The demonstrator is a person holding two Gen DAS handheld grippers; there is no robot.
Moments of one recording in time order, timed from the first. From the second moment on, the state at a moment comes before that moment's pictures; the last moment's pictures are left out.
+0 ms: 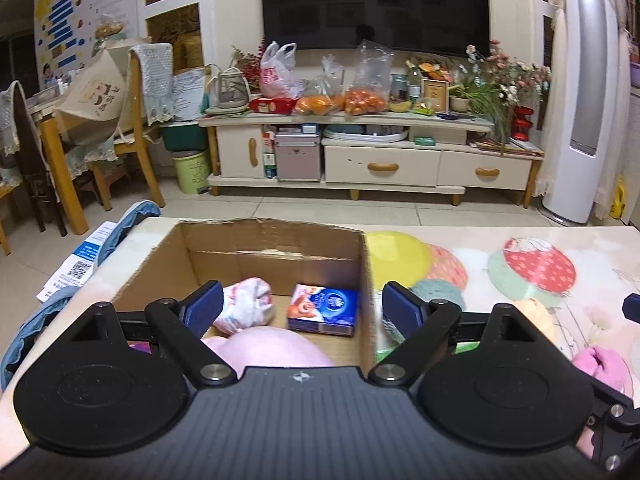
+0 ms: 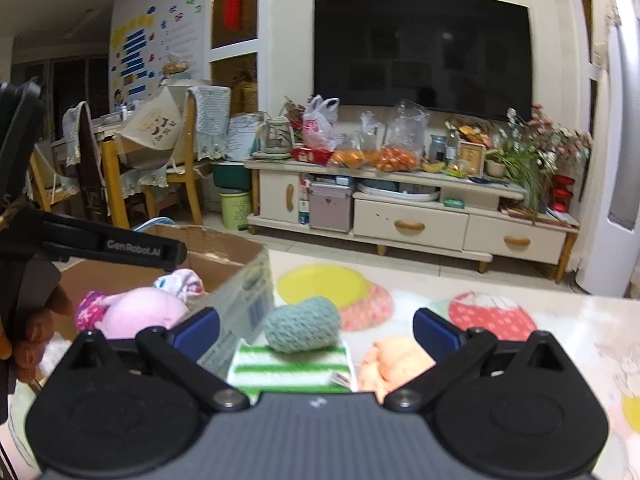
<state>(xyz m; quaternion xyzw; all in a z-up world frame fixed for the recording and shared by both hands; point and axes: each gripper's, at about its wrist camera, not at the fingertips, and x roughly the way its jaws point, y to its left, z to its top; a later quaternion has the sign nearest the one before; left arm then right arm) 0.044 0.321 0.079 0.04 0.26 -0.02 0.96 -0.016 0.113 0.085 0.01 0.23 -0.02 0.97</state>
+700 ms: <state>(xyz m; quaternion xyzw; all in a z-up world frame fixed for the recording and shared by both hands) 0.039 0.310 0.071 0.07 0.26 -0.09 0.96 -0.054 0.048 0.050 0.06 0.26 -0.10 0.96</state>
